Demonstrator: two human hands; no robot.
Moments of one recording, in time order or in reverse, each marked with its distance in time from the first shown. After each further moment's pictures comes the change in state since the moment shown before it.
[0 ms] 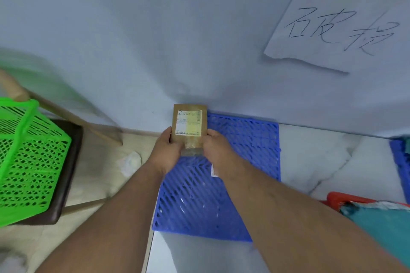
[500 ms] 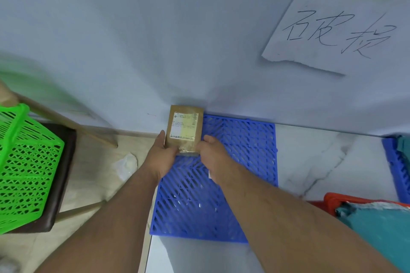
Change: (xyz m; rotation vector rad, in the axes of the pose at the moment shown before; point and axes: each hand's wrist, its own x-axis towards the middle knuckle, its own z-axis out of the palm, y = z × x) left_hand 0.011 -0.015 -0.009 0.023 -0.018 -0.075; right_hand -0.001 0.005 0.001 -0.040 0.001 0.076
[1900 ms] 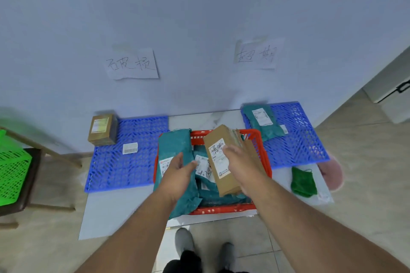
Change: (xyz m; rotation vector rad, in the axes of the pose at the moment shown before) left_hand -0.489 0.045 0.385 0.019 -0.155 0.098; right_hand -0.409 0.211 -0.469 0.134 0.186 -0.149
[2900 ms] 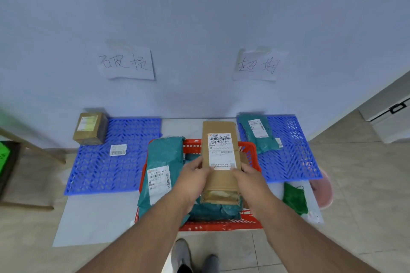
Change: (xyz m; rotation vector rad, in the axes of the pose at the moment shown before) left_hand 0.029 0.028 0.058 -0.094 -0.162 0.002; right_hand 0.023 0.013 -0.037 -0.032 0.114 0.003
